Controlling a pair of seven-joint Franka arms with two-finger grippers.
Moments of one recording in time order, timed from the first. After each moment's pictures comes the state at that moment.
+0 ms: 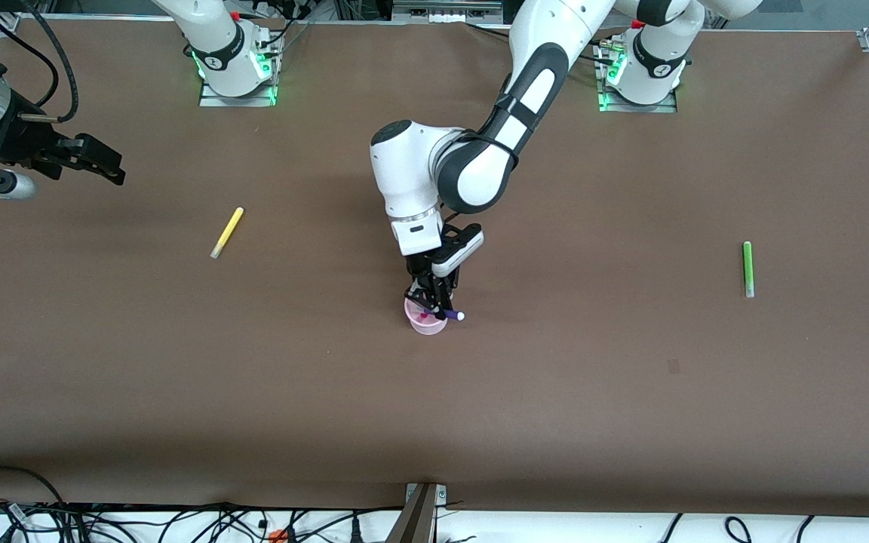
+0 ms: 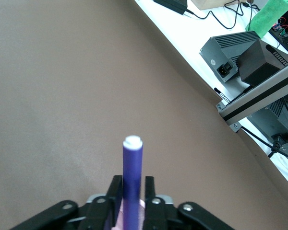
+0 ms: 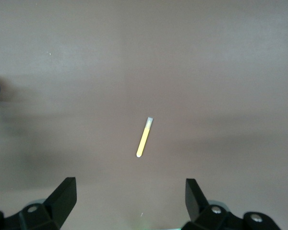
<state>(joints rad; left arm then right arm) -0.90 0.87 0.15 -1.25 0.70 2.27 -2.25 0.08 -0.02 0.00 -1.64 0.00 1.58 0.16</state>
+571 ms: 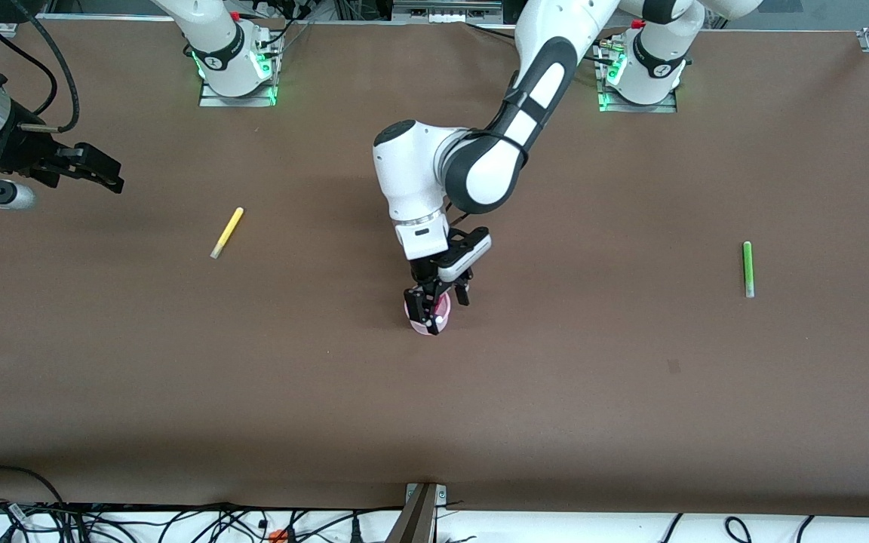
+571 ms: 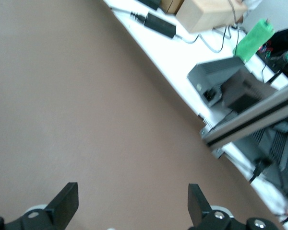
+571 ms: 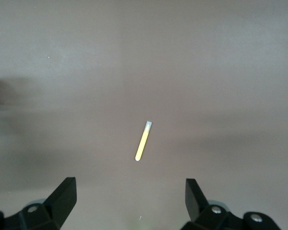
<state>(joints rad) -0.88 0.83 0.19 -1.21 0.68 2.24 -2.19 0.08 0.02 0.00 -1.60 -0.01 1.57 0.16</state>
